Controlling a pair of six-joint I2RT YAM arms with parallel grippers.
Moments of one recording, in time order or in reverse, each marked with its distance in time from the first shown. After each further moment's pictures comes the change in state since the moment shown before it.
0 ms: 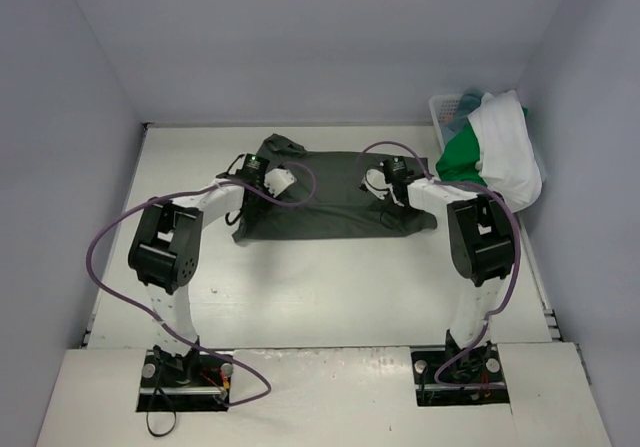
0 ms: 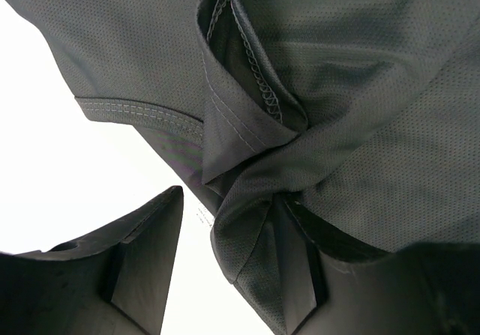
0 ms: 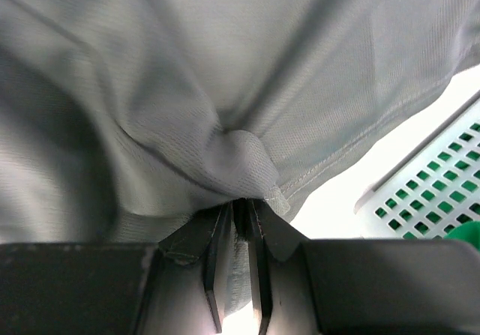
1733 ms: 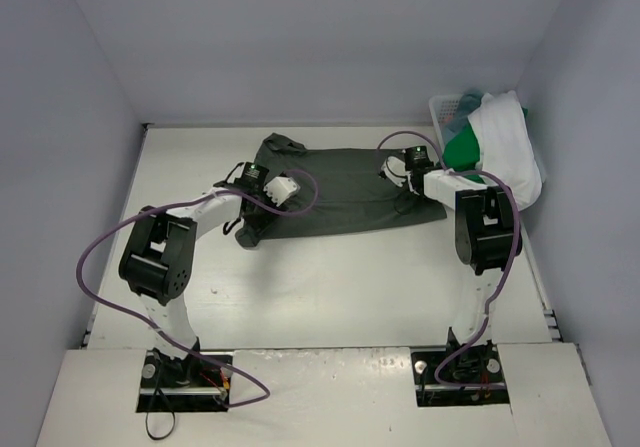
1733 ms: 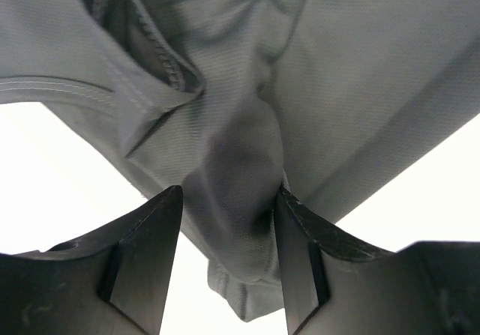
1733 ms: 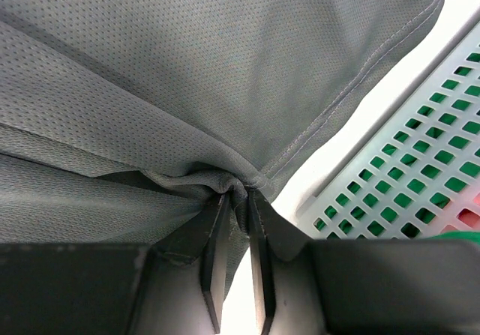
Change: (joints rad) left arm -0.022 -0.100 -0.119 -0.002 0.155 -0.079; right arm -0.145 0.091 0.086 0.084 -0.006 -0.095
